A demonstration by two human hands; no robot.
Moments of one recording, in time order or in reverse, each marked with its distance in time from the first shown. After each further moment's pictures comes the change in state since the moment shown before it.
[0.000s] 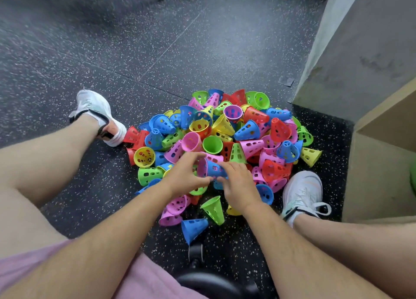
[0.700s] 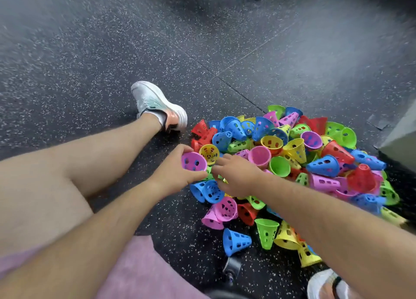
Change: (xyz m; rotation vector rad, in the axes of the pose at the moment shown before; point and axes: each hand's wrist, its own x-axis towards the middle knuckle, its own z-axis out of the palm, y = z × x) left_hand -0.095 -0.077 -0.129 -0.253 0.356 -0.420; right_hand 0.114 -0.159 0.031 -0.414 -0.434 -0.819
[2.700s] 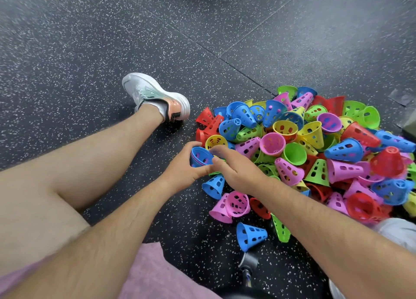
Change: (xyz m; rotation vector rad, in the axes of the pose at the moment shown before) left_hand 0.032 -0.044 0.017 -0.128 -0.110 0.028; right_hand 0.015 -0.015 0.043 0.748 0.160 0.343
